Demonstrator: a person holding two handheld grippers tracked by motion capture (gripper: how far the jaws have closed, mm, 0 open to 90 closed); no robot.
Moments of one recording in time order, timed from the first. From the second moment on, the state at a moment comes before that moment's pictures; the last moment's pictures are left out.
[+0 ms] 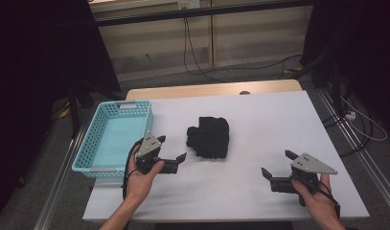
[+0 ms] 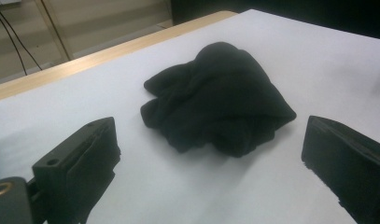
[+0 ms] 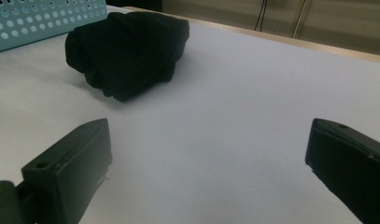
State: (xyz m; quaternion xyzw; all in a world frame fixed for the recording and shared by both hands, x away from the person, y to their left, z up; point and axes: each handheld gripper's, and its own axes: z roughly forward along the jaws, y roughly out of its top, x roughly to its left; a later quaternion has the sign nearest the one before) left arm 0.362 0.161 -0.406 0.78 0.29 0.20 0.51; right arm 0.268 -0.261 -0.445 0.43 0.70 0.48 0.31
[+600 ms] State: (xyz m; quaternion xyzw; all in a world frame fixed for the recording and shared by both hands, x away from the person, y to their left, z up) left arm 0.338 0.202 -0.410 0.76 0.32 0.21 0.52; right arm 0.267 -0.260 -0.444 0.43 0.70 0.48 0.31
